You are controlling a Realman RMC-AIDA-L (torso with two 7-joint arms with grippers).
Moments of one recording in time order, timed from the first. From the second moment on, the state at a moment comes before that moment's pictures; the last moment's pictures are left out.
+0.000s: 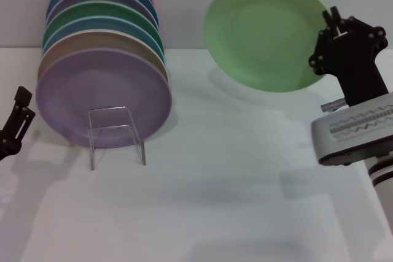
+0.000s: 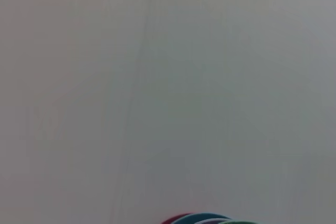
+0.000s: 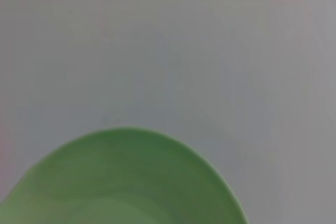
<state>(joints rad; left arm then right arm) -0.21 -2.07 -0.89 -0.23 2.49 1.54 -0.30 0.23 2.08 0.87 0.95 -2.17 -0.96 -1.03</state>
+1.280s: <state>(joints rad) -0.17 -2.08 -0.56 -0.35 2.49 1.61 -0.34 0.36 2.09 0.66 0.34 -2.34 -1.31 -0.05</state>
